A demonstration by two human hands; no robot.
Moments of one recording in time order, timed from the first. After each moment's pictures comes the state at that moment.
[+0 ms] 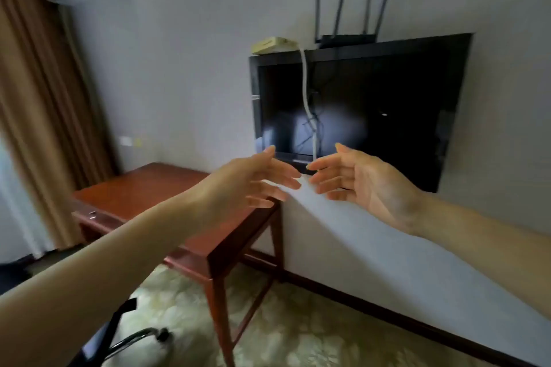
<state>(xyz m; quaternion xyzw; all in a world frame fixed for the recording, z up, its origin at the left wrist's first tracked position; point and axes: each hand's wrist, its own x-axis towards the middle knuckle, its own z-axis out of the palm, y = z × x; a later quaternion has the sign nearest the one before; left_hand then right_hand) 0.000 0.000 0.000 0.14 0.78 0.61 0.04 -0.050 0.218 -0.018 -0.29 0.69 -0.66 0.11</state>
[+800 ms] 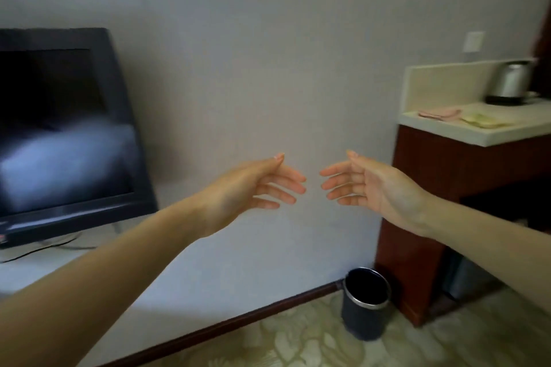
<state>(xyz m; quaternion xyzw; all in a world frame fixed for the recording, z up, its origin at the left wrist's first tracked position) -0.138 0.561 -0.032 0.39 0.69 0.54 0.28 -0.017 0.761 -0.052 0.07 0.73 -0.67 -0.13</state>
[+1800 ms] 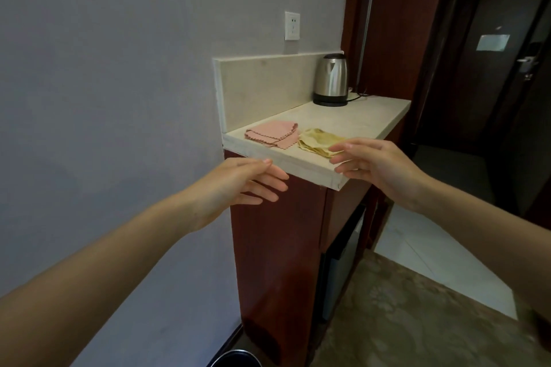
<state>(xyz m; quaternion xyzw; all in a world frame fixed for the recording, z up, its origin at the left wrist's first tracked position) -0.261 1.219 -0.055 0.57 0.59 0.41 0.40 -0.035 1.328 -0.054 0.34 0.72 -0.48 -0.37</state>
